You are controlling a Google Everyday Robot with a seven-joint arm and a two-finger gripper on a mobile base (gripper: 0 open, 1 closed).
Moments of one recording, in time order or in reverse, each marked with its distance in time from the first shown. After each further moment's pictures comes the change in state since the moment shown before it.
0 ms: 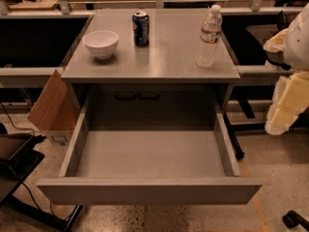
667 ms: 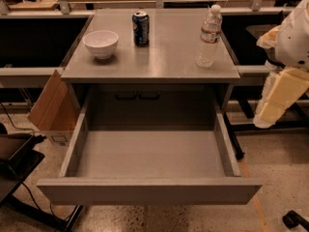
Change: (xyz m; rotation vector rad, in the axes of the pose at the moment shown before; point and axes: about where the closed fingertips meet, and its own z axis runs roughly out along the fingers) arm -0.012 -0.010 0.006 0.024 -0.051 0.011
